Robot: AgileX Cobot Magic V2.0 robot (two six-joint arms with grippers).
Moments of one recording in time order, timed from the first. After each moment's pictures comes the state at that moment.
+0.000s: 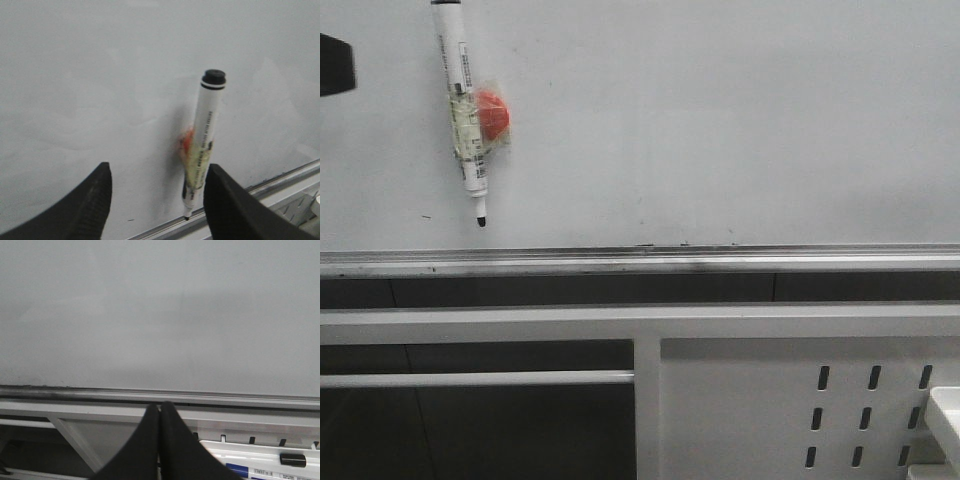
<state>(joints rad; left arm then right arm) -0.59 0.96 -0.28 -0.11 -0.46 0.00 0.00 0.35 -0.37 0.32 0.45 -0.19</state>
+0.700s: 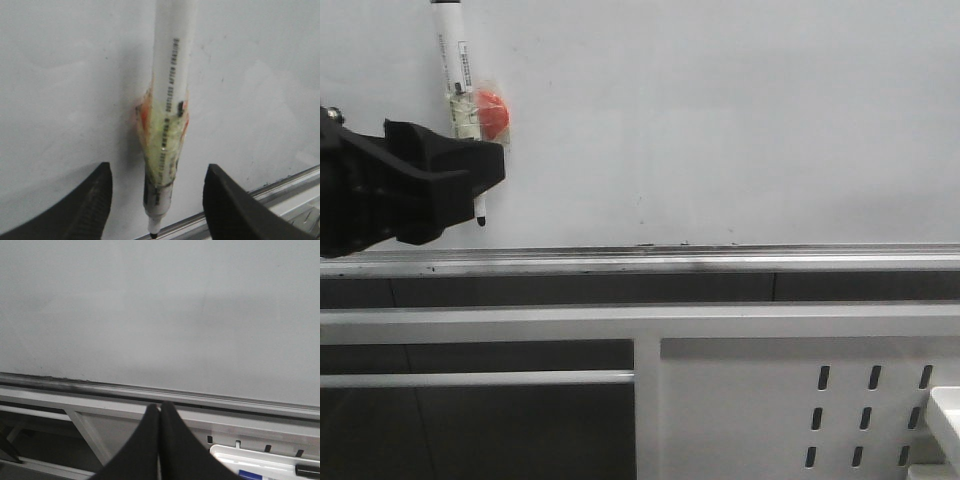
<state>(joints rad) -0.78 1.52 -0.28 -0.28 -1.10 -0.02 0.07 0.35 -0.37 0.32 0.43 -0.20</state>
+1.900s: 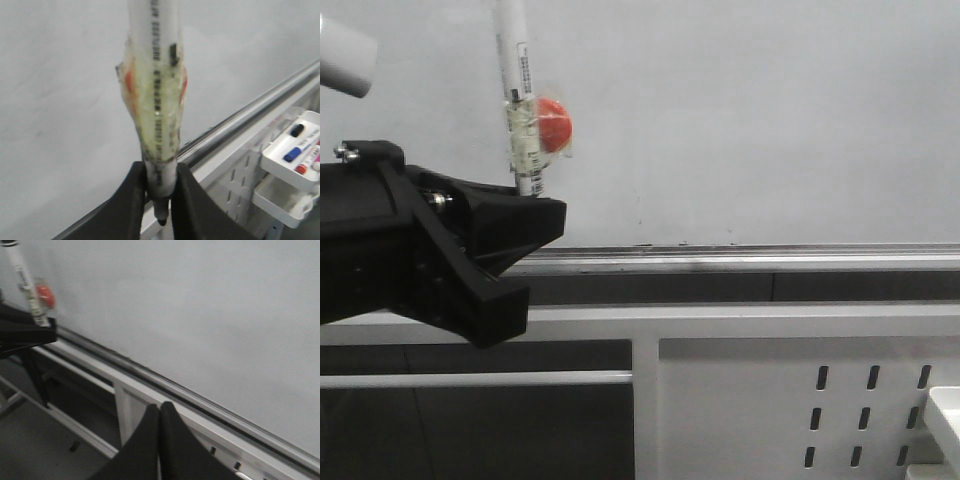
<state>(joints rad) -0.79 1.61 -0.29 0.02 -1.11 0.04 0.34 0.39 -0.47 0.32 0.51 -0.43</state>
